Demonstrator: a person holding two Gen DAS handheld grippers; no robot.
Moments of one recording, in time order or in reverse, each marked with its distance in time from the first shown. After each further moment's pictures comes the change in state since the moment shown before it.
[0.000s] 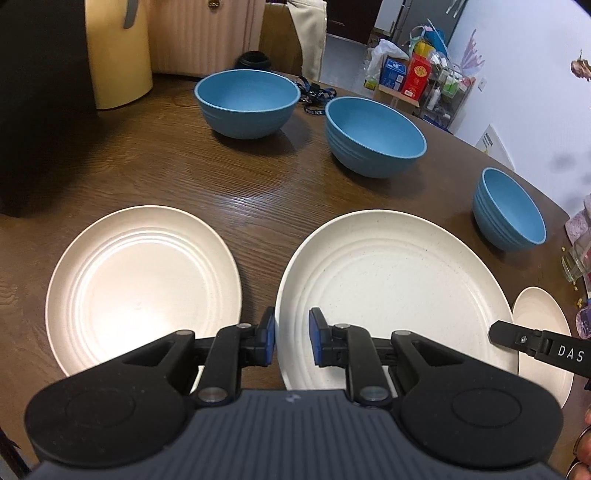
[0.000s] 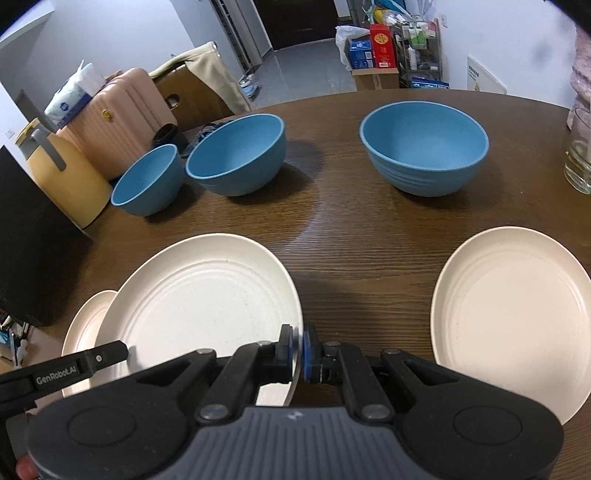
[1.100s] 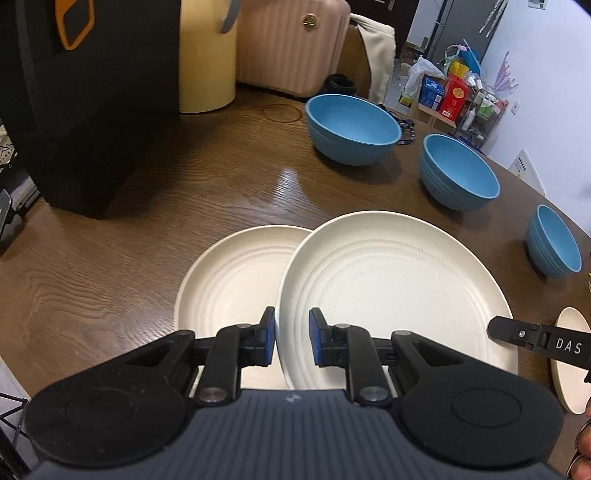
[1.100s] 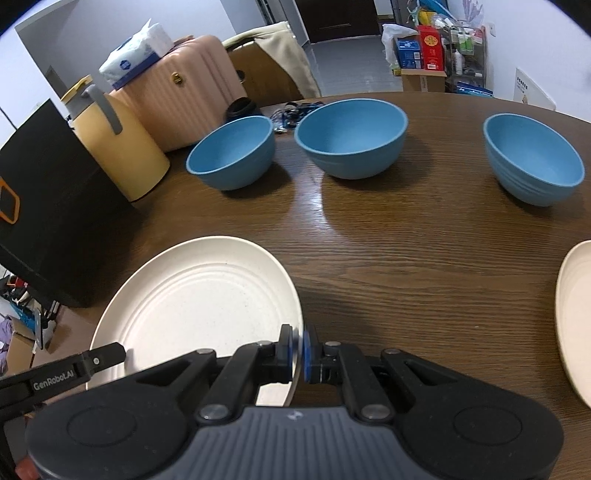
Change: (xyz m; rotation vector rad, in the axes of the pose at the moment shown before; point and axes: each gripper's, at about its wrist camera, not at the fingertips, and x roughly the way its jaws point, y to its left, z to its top) left arm -0.042 0.120 0.004 -0.058 -0.029 0.069; right arm 0.019 0.124 -0.015 -0.075 0.025 0.058
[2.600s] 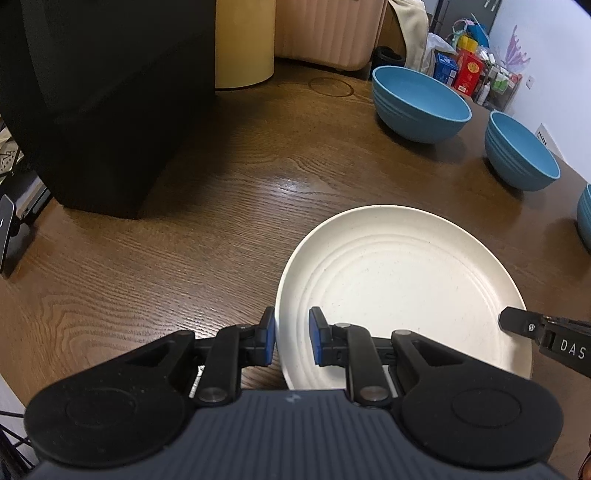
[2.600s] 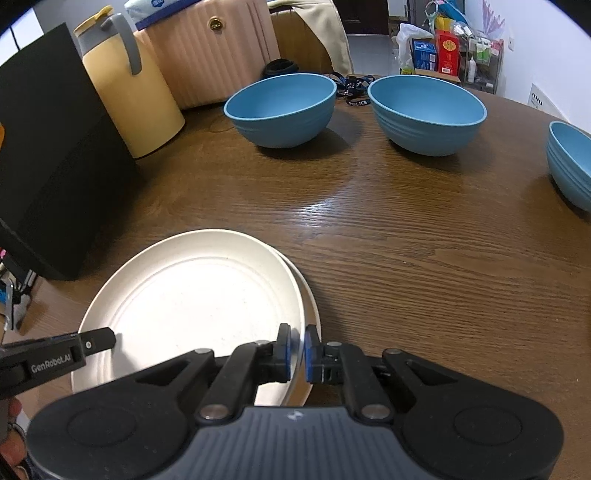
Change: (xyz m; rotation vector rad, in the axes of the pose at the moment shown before) left arm 0.054 0.080 0.013 0.072 0.058 0.041; right arm 0.064 0.087 -0.026 -0.088 0.025 -0.091
